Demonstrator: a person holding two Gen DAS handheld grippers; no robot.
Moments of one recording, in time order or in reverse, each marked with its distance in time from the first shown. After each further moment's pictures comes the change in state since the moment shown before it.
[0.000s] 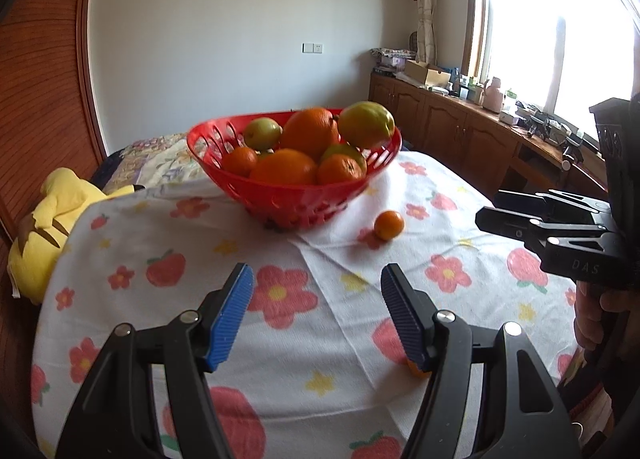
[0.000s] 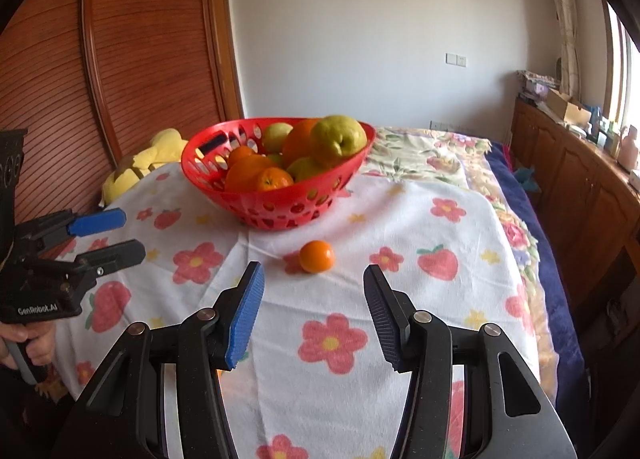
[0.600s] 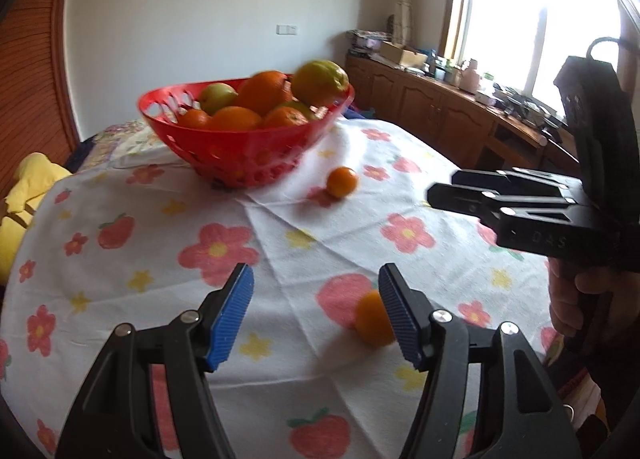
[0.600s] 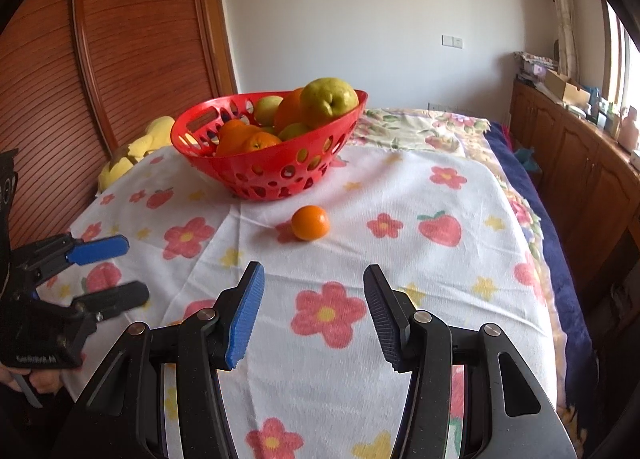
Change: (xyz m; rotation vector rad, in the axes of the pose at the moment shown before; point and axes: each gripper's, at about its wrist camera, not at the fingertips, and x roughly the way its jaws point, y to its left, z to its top) left arm 0.010 -0.033 -0.029 0.022 0.068 -0.099; right arm 0.009 -0.007 -0.022 0.028 0.049 0.004
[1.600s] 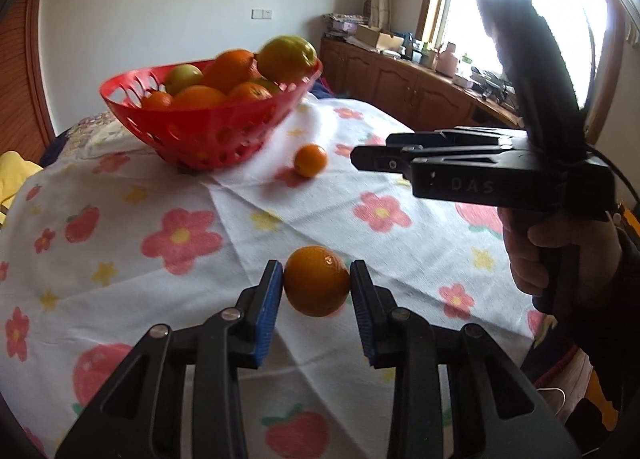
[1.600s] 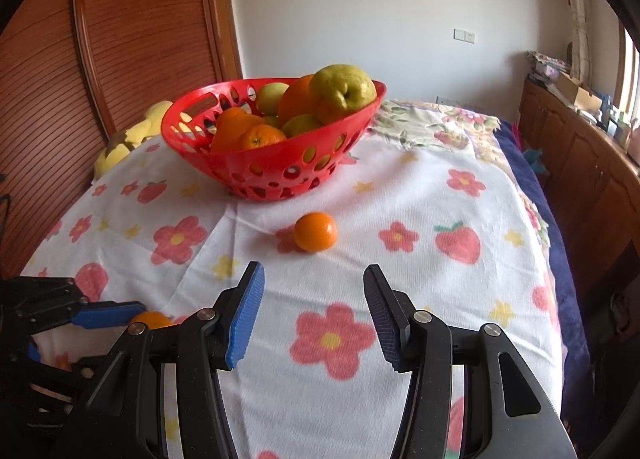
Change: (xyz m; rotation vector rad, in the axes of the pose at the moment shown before) left arm 0.003 -0.010 -0.002 0.023 0.051 -0.077; right arm 0.033 0.005 0.020 -0.046 0.051 0.007
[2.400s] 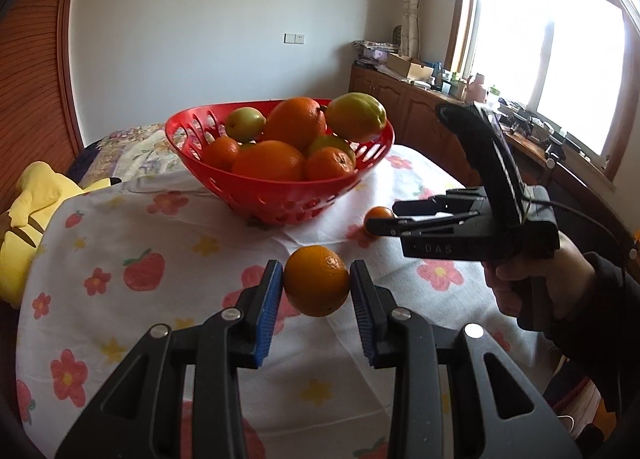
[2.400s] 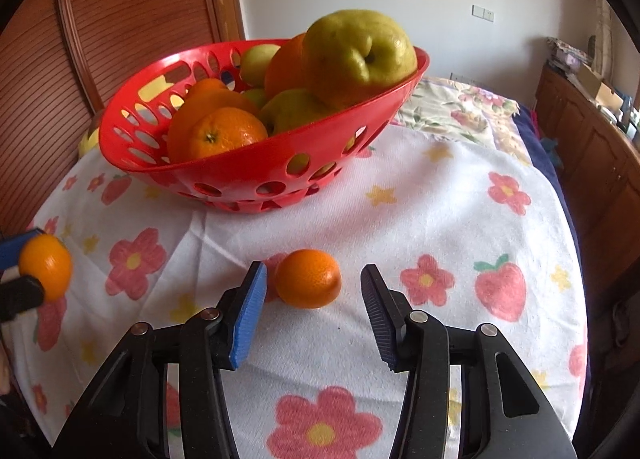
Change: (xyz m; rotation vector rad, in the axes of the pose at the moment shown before) left arm -0.019 0.056 0.037 -0.046 -0.088 0.081; right arm 0.077 -0.007 0.030 -0.029 0.128 0.019
